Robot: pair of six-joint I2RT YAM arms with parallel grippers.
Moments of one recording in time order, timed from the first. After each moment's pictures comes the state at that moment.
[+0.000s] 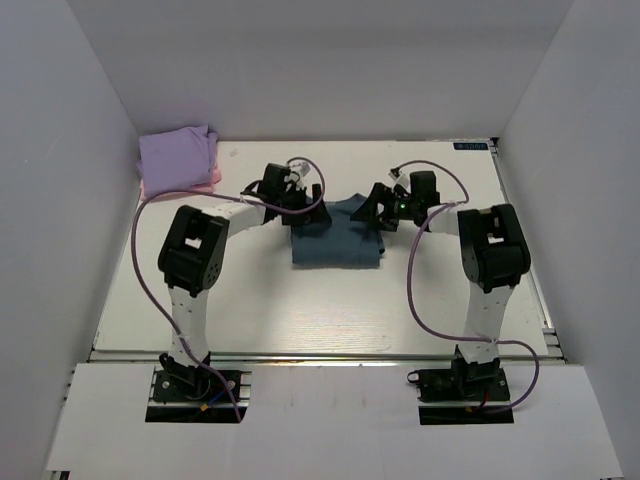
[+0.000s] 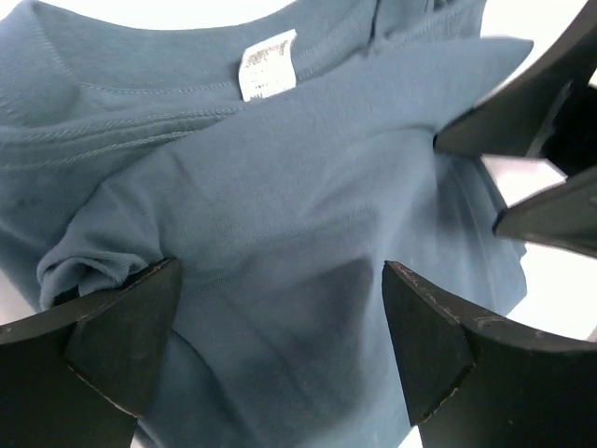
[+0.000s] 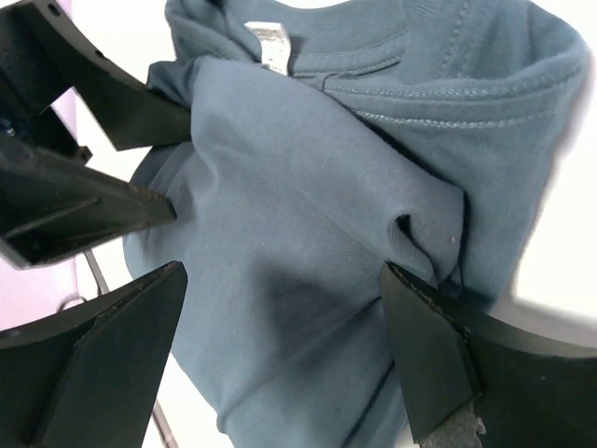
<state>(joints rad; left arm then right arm) -0.41 2.10 1.42 -0.09 0.42 -0.40 0.22 2.04 1.17 0.17 -0.76 0.52</state>
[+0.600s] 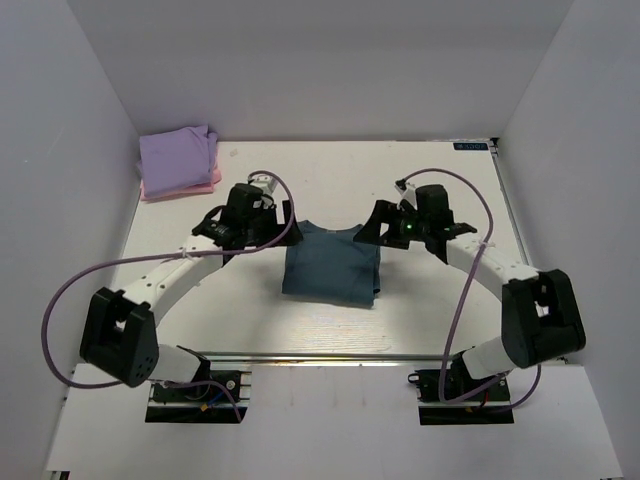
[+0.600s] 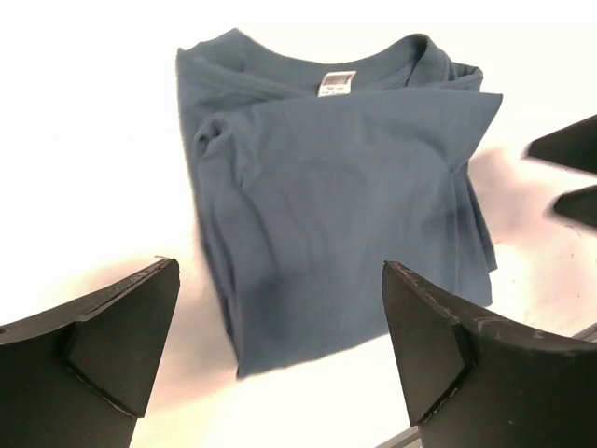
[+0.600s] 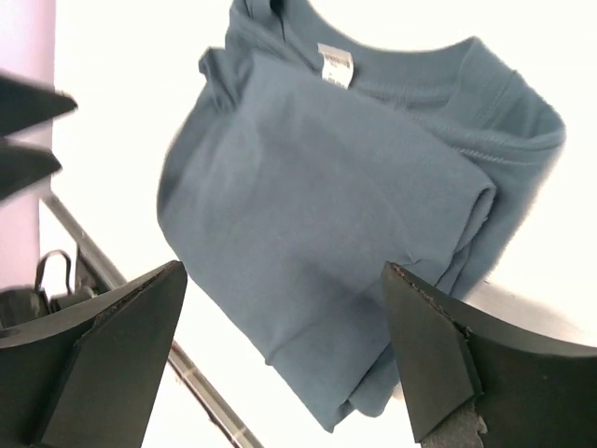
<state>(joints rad) -0.47 1.41 1.00 -0.31 0.12 -0.43 0.34 1.49 0.86 -0.08 -0.57 0.47</state>
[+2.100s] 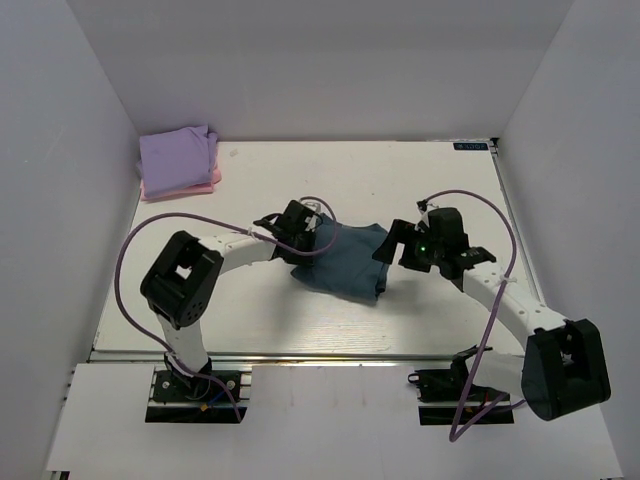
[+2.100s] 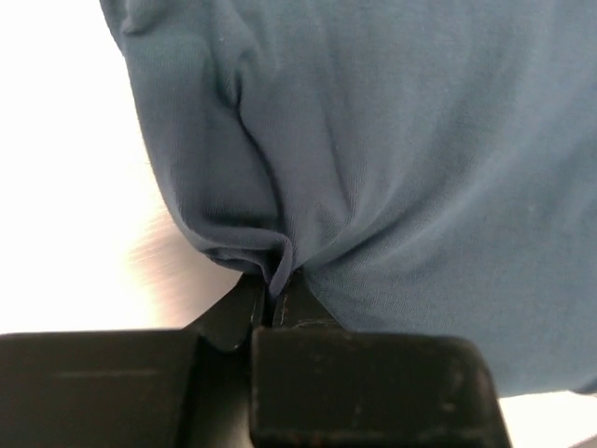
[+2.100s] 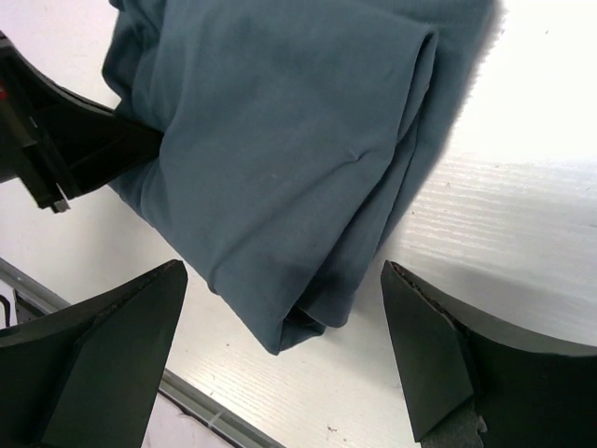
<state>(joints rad) -0.63 1.80 1.06 -0.23 0.04 -0.40 0.34 1.20 0.69 -0.24 -0.32 0.52</state>
